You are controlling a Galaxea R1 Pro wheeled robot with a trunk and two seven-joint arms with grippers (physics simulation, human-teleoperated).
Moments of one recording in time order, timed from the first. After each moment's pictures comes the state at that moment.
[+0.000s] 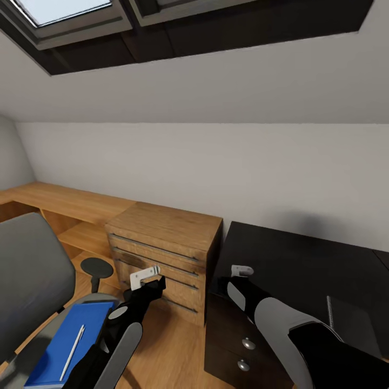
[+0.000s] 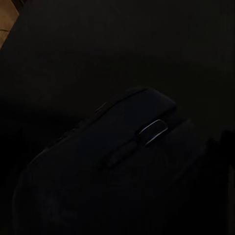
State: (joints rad) left arm -0.27 0.00 -0.39 -1.60 0.61 0.48 0.70; right arm -0.94 0.17 0.19 -0.14 -0.31 0.22 -0.29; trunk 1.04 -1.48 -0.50
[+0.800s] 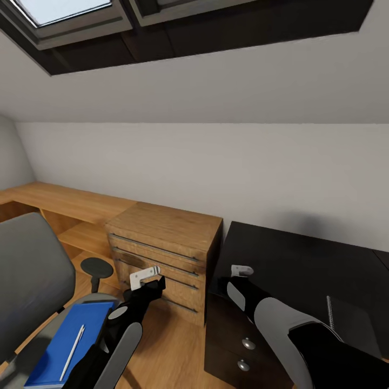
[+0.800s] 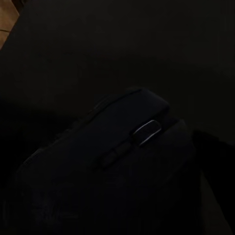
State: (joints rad) left arm -0.27 0.00 -0.39 -1.60 0.61 0.48 0.70; right arm -0.94 0.17 0.19 -0.14 -0.30 0.22 -0.30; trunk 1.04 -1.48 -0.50
